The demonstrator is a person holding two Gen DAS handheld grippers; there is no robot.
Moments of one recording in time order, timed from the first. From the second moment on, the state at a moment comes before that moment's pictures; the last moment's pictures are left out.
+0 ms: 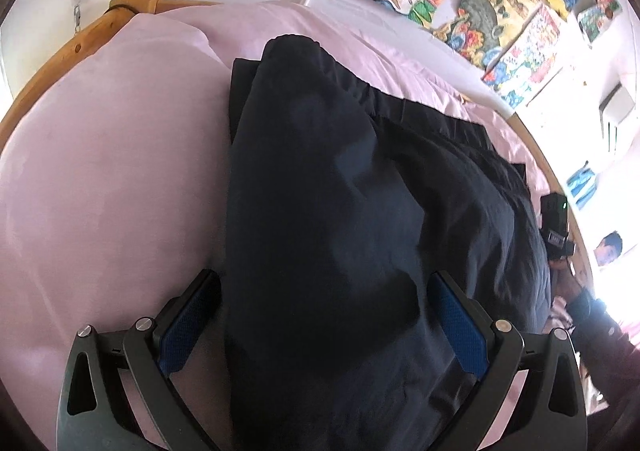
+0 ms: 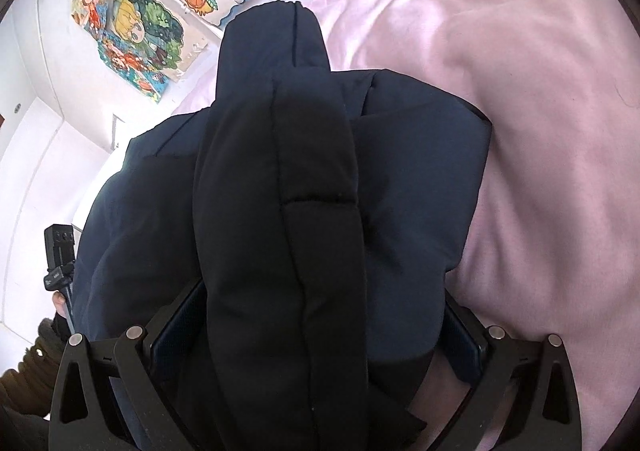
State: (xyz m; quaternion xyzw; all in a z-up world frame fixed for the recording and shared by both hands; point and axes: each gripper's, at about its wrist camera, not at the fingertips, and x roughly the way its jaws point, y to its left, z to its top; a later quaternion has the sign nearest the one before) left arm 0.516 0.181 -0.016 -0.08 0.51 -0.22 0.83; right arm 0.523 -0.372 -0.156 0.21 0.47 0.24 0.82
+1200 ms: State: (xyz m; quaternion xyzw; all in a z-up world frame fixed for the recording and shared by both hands) left arm 0.588 0.193 -0.032 -0.09 0.50 -0.26 0.82; right arm 0.507 -0.362 -0.161 0.18 0.45 0.22 0.84
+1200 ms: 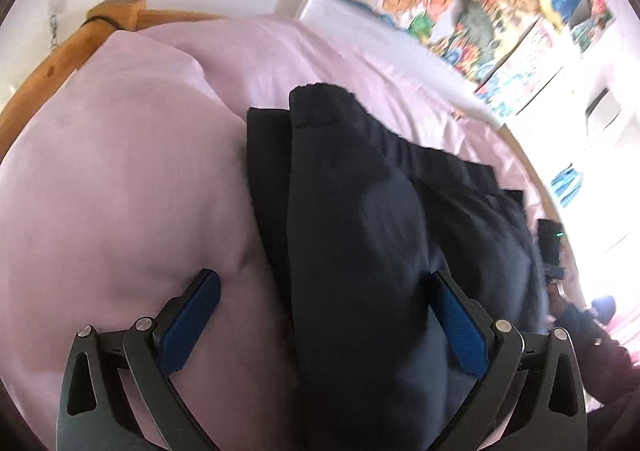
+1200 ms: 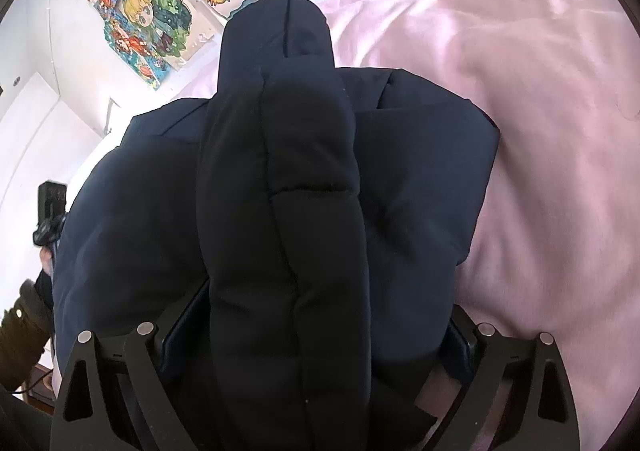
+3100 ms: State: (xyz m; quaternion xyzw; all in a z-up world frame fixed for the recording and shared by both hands) left arm 0.378 0.038 0.140 0.08 0.44 -0.08 0.89; right arm 0.322 -0.305 0.044 0.09 0.42 0.13 0.90
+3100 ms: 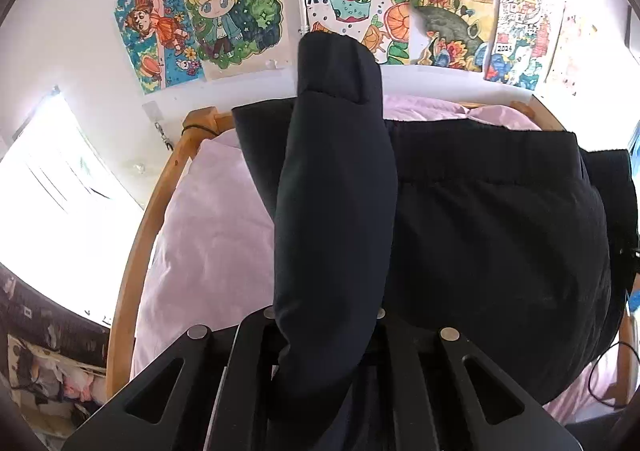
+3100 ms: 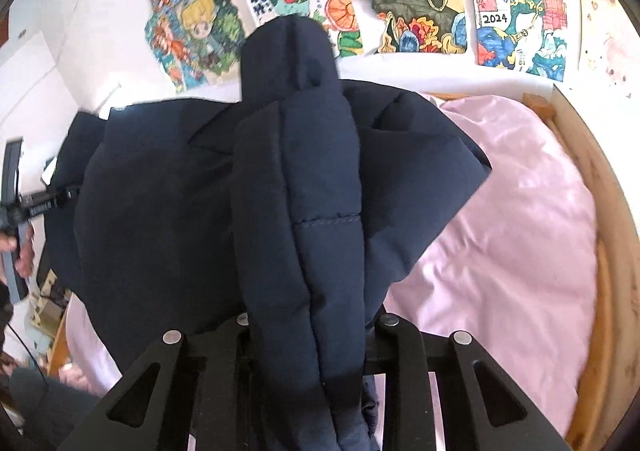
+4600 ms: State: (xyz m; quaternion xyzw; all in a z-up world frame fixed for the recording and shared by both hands) left arm 0.358 0.034 0.028 0.04 0.50 -0.04 0.86; right arm 0.278 -0.317 -0.034 0.11 0.46 0.00 0.88
